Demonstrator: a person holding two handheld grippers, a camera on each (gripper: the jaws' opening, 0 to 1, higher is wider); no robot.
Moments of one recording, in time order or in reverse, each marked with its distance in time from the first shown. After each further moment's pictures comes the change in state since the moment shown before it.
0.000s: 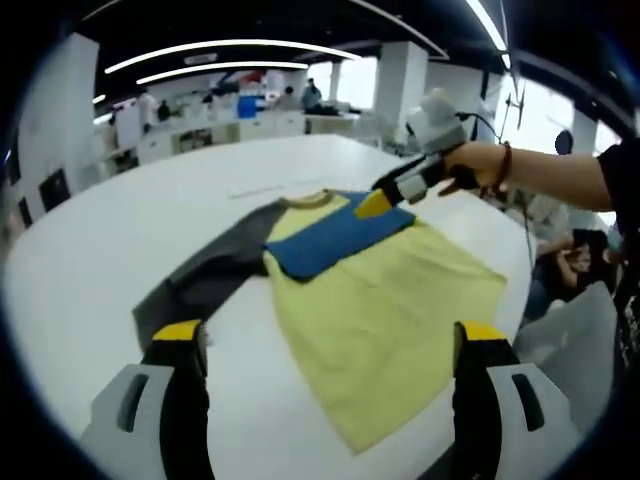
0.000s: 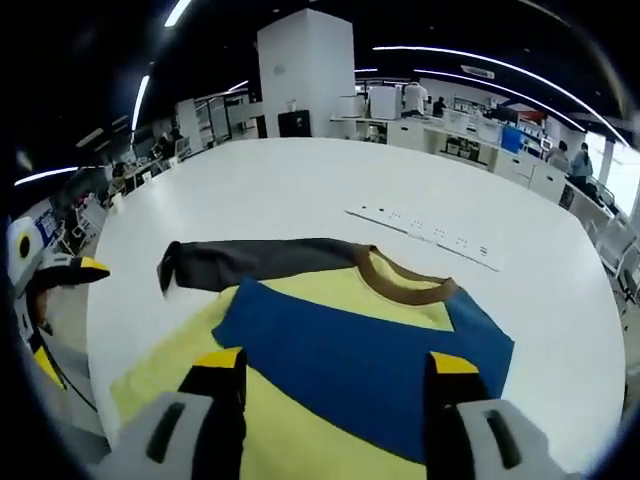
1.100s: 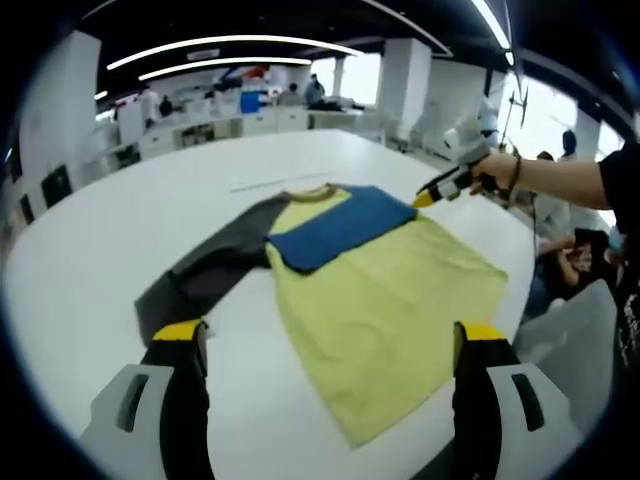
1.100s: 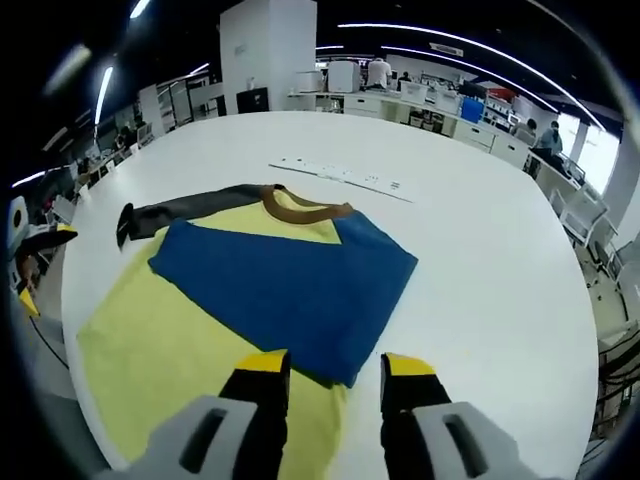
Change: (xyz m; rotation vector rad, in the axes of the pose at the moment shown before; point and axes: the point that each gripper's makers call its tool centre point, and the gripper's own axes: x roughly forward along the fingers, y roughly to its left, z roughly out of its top) left arm -0.003 0.001 -0.008 -0.004 0.022 0.011; right arm -0.043 -0.090 -0.079 0.055 0.122 -0.131
